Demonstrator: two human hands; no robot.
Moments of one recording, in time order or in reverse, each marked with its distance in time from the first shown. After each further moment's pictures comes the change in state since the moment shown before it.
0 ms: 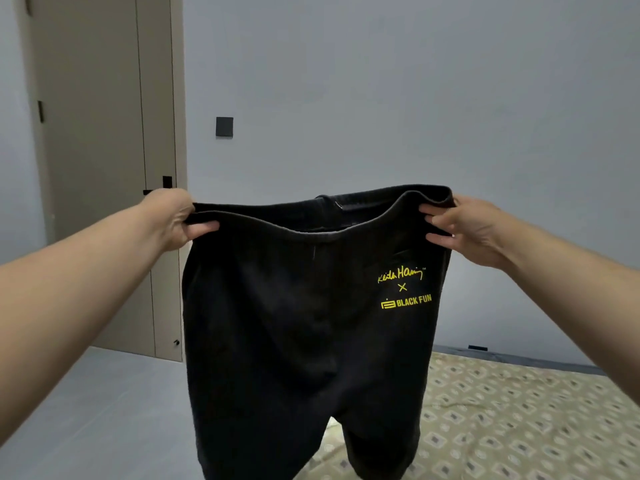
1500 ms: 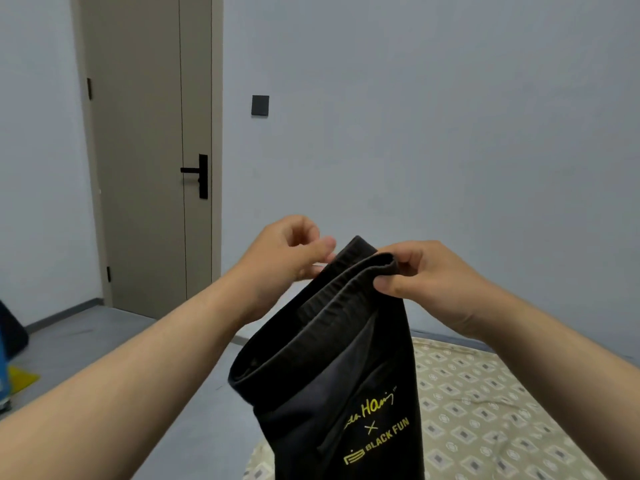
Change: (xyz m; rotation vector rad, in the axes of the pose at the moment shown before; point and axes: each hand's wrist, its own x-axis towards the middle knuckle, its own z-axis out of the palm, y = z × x) left_hand -0.115 -0.082 0.003 0.266 -0.555 0.311; right_hand -0.091 0.055 0.111 -0.286 -0.525 -0.273
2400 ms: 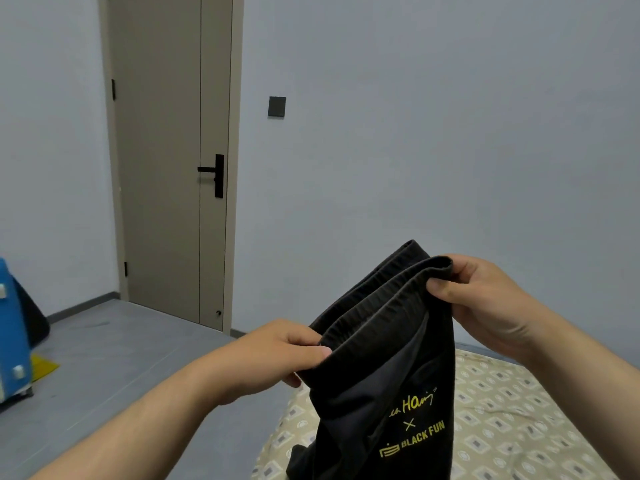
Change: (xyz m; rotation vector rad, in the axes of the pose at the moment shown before) left_hand -0.061 -0.057 -0.027 0.382 -0.443 -0.297; right_hand -0.012 0.032 -0.019 0.411 0.079 0.040
